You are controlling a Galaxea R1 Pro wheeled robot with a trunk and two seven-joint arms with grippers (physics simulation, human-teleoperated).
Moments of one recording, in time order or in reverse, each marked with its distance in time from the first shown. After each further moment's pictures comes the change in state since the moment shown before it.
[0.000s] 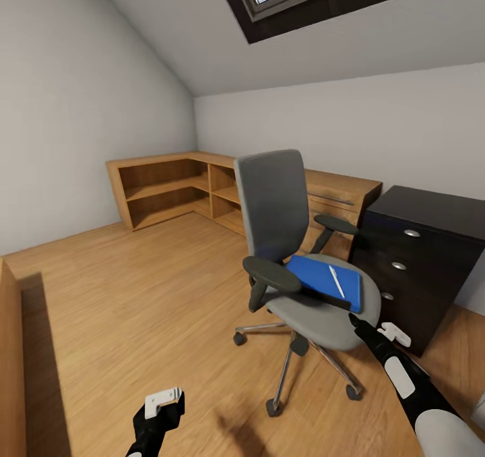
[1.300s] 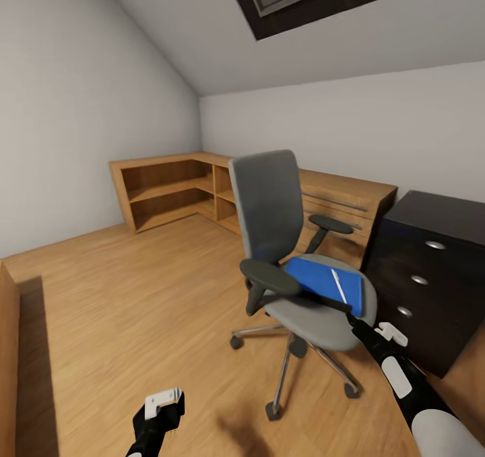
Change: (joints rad) left arm 0.000 0.000 0.000 0.001 -0.001 -0.001 0.000; right arm 0.000 0.013 -0.001 -0.002 0.000 -0.004 0.001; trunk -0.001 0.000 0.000
